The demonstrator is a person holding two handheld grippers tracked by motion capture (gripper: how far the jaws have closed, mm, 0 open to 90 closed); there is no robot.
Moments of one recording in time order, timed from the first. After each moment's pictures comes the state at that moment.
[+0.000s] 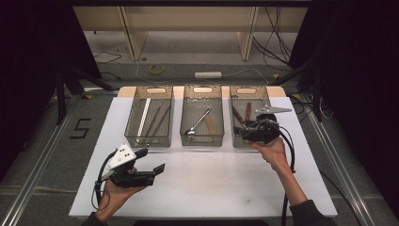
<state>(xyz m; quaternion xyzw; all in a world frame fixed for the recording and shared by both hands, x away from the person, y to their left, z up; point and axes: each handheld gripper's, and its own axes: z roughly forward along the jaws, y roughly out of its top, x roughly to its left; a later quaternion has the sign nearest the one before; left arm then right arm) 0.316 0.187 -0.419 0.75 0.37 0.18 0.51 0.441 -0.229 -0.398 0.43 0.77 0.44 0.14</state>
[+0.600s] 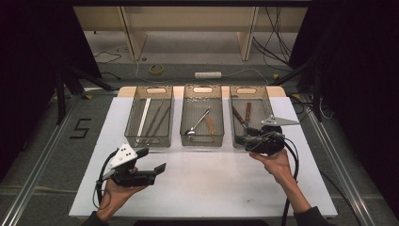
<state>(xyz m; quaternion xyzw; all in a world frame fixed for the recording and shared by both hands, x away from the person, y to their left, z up) 0.318 0.185 -0.418 0.75 0.37 0.18 0.51 0.405 -0.236 -0.401 0.41 0.76 0.49 0.13</state>
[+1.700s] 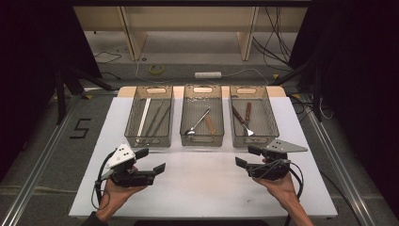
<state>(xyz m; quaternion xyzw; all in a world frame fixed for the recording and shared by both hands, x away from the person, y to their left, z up) 0.318 0.188 -0.419 0.75 0.38 0.16 0.52 0.344 -0.241 -0.420 0.38 0.76 0.52 0.12</state>
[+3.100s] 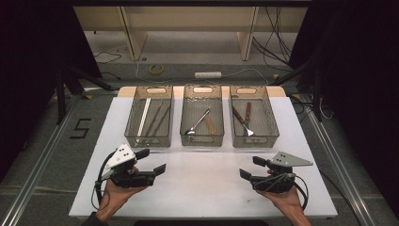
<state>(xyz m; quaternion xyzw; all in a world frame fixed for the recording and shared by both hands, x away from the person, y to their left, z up) 0.317 0.187 -0.419 0.74 0.37 0.16 0.53 0.316 -0.251 -0.435 0.38 0.76 0.50 0.13</state>
